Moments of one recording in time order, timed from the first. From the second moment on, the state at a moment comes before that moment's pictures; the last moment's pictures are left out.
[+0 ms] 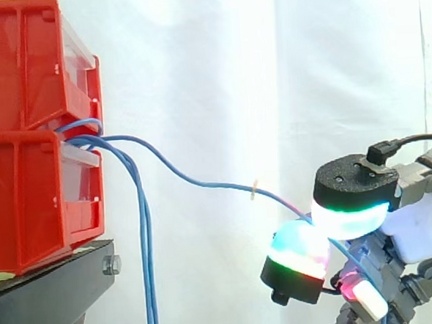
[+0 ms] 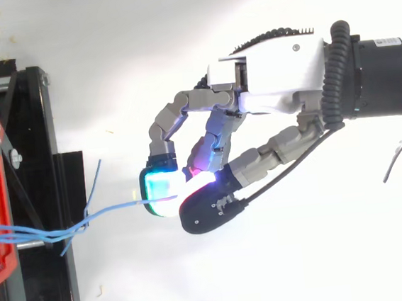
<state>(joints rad) 0.10 -2.25 -1.22 -3.07 -1.45 0.02</state>
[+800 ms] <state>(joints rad) 0.10 -2.25 -1.22 -3.07 -1.45 0.02</state>
